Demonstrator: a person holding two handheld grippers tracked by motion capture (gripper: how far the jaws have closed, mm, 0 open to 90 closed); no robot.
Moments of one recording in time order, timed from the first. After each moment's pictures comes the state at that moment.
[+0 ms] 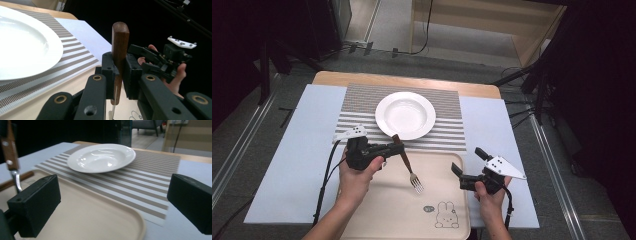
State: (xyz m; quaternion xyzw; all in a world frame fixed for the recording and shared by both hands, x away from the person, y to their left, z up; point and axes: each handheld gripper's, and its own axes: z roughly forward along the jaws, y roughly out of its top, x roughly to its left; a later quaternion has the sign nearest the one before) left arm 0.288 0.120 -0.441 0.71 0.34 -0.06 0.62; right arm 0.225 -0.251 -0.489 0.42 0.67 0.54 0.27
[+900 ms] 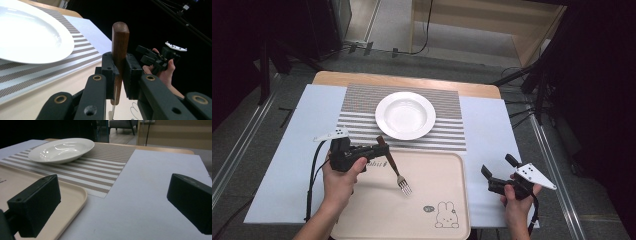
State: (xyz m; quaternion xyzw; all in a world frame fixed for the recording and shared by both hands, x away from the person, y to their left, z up) left arm 0.286 0.159 -0.447 0.70 0.36 -0.07 0.62; right arm 0.209 -0.328 -0.508 0.47 0.64 0.52 0.31
